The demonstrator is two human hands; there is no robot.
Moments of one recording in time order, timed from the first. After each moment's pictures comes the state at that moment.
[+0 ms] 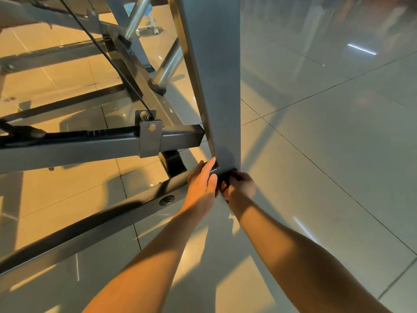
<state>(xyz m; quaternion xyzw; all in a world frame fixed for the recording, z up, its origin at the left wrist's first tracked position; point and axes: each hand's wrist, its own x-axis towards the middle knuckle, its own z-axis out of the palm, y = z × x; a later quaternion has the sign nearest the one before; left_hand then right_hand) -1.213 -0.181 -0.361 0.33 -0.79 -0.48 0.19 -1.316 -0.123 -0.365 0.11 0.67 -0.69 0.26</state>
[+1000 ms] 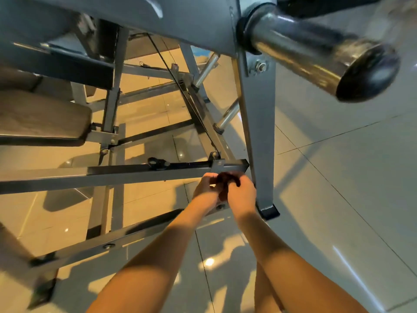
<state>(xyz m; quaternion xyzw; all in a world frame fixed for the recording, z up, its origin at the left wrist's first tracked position) -1.094 -0.164 -0.096 0.51 -0.63 -0.55 0.18 -1.169 -0.097 -0.093 -0.20 0.72 -0.59 0.32</state>
